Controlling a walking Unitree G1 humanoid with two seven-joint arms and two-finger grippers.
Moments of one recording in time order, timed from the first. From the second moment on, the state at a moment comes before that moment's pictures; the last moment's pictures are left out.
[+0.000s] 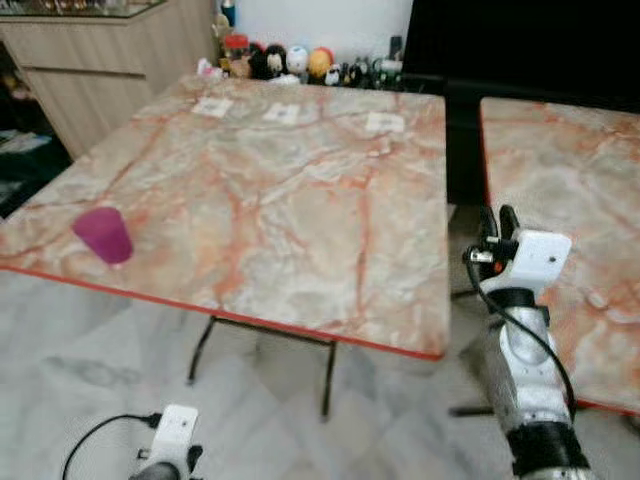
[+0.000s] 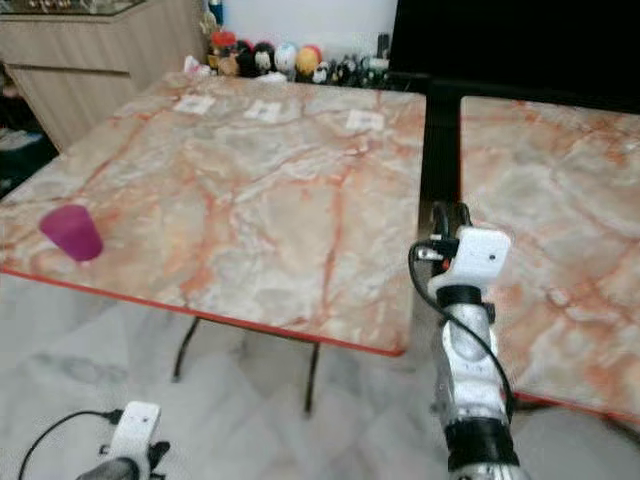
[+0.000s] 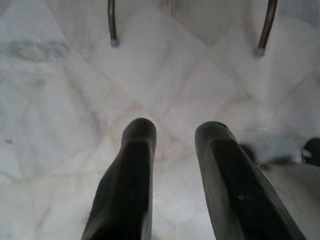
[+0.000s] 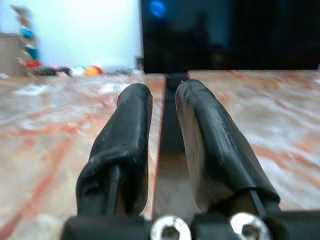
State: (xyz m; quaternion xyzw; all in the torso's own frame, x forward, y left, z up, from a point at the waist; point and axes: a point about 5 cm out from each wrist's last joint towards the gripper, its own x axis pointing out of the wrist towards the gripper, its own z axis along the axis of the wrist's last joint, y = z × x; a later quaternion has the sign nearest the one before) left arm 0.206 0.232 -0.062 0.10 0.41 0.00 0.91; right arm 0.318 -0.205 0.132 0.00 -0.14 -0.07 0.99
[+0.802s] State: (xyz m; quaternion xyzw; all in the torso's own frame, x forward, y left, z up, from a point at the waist) left arm 0.204 0.245 -0.059 0.11 0.41 0.02 0.91; right arm 0.322 -0.192 0.147 0.01 -0.17 -0.05 0.98
